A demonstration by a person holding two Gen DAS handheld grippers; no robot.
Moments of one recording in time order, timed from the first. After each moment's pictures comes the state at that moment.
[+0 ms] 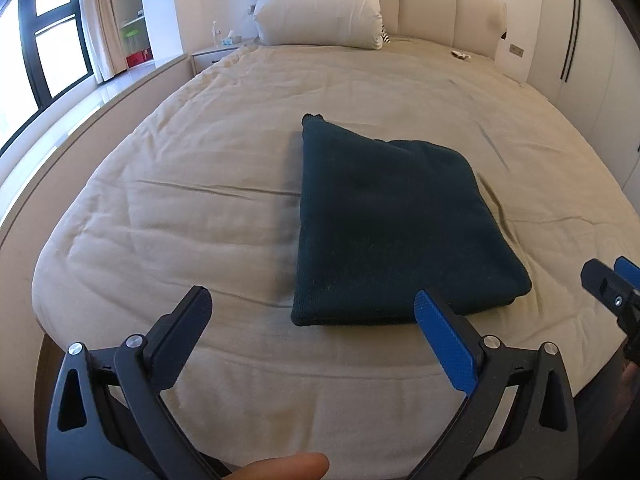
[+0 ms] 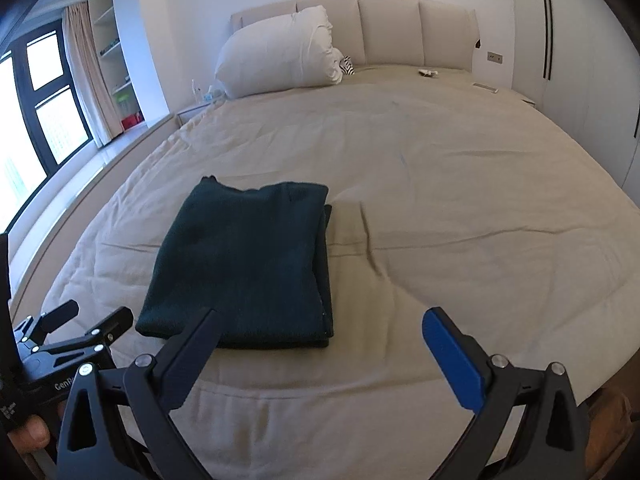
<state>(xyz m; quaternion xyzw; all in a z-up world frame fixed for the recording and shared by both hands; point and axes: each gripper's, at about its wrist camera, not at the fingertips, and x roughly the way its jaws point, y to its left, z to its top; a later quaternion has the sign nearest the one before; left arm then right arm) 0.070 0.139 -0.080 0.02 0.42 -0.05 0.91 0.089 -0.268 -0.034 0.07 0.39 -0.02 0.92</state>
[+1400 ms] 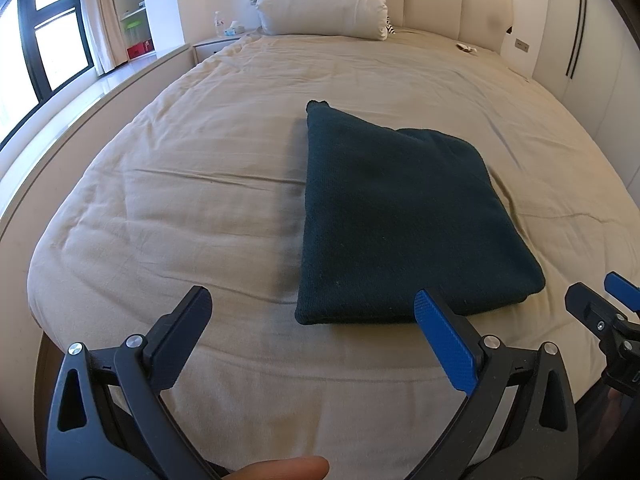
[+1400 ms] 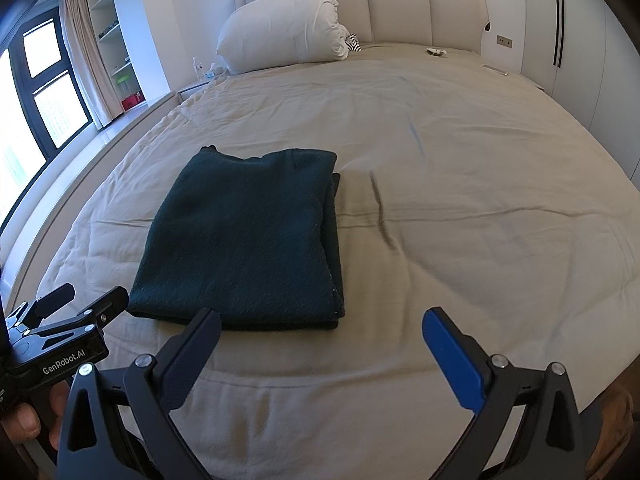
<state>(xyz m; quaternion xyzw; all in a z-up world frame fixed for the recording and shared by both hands) 0.085 0.142 -0.095 0.02 0.43 -0.04 0.90 0.093 -0.266 -0.054 0.07 0.42 -0.01 0.91</state>
